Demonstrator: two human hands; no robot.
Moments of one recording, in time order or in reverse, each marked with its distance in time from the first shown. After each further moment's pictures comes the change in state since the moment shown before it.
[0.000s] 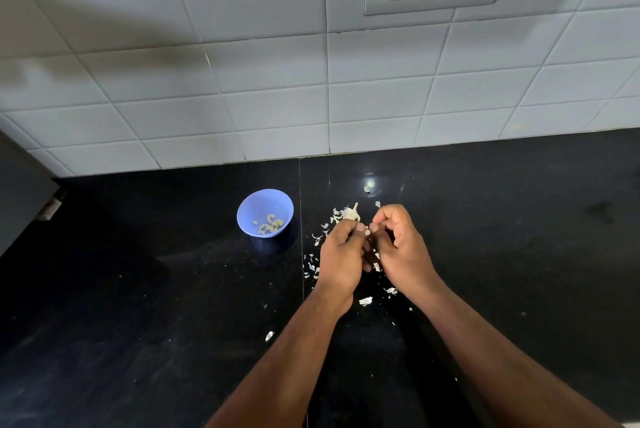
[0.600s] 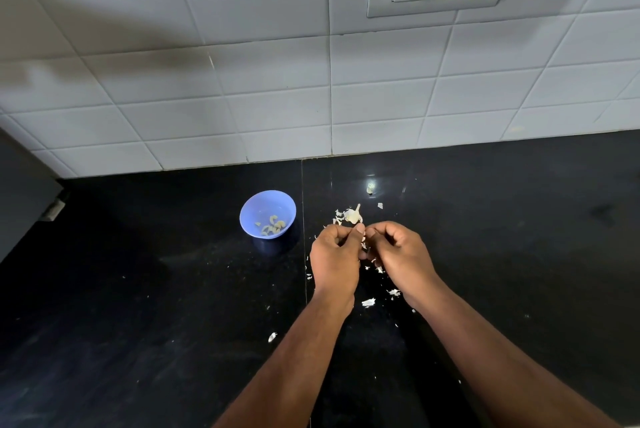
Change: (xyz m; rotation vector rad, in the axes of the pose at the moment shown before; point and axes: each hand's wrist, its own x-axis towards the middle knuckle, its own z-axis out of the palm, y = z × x) left_hand -0.003 -0.002 -0.003 -0.043 0.214 0.035; right_hand -0.001 -0.003 0.009 0.178 0.022 0.288
